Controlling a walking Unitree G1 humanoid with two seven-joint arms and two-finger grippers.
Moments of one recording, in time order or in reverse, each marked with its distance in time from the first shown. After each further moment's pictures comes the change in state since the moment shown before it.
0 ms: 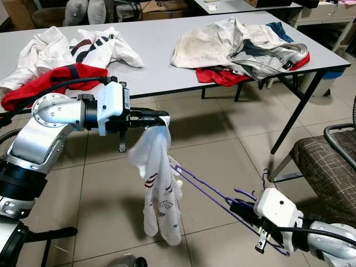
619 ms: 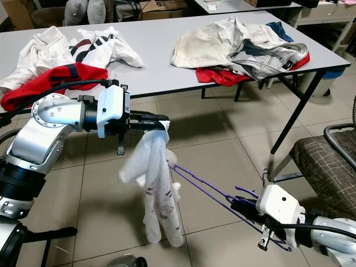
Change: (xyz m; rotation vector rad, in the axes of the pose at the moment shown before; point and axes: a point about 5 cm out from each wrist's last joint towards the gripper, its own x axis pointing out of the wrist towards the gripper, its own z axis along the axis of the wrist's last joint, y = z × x) left arm -0.001 -0.002 -0.001 0.004 0.009 -0.039; right arm -0.003 -0.006 0.005 -0.022 -0.011 0.019
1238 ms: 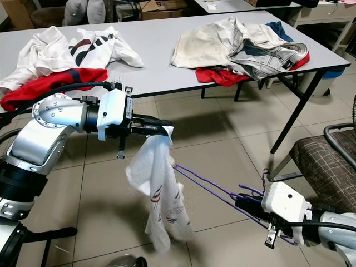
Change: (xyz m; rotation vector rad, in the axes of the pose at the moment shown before) left arm 0.004 -0.006 0.008 0.031 -0.027 -0.076; right arm -0.009 -0.009 0.007 -0.063 0.000 0.023
